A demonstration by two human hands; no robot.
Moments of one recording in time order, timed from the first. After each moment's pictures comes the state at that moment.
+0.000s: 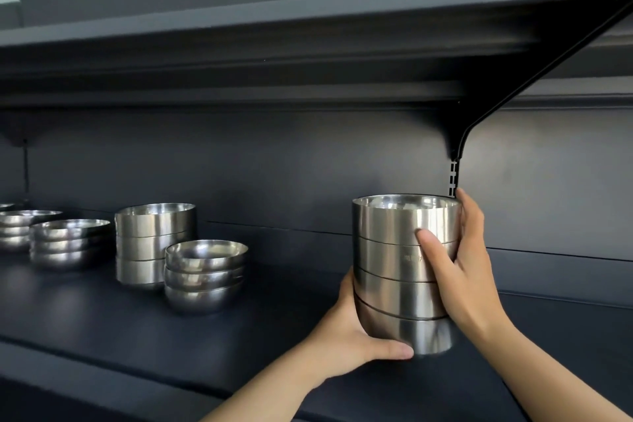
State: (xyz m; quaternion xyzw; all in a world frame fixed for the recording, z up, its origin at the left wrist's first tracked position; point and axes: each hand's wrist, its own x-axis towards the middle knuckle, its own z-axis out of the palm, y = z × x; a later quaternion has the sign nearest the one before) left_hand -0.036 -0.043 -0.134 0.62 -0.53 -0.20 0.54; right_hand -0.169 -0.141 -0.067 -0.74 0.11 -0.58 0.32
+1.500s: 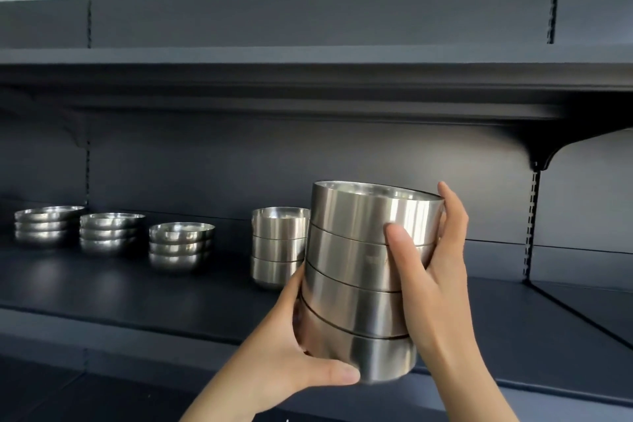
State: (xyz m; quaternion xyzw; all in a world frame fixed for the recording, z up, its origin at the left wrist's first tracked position) left_hand 0.134 0.248 -0.119 0.60 -0.54 -0.18 0.57; right_hand -0.006 0.148 -0.058 -0.68 0.09 -0.62 0.37
